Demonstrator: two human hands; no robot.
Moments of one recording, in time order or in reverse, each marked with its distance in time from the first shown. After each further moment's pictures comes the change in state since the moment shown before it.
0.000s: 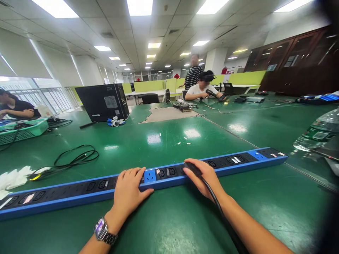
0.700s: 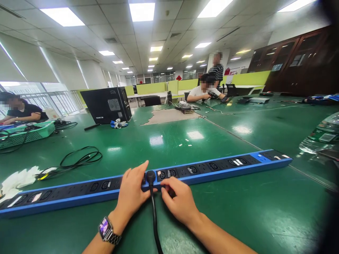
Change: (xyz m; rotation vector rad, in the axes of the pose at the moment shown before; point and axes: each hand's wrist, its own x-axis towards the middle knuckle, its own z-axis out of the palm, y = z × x) left_hand 0.005 0.007 -0.007 -0.168 0.086 0.064; right_hand -0.029 -0.079 0.054 0.226 -0.132 -0.062
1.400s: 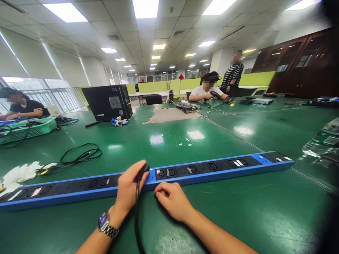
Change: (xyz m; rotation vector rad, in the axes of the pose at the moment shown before) left_hand 0.004 0.000 0.000 -0.294 0.289 -0.092; right_hand 0.000 0.005 0.011 0.205 -0.284 0.259
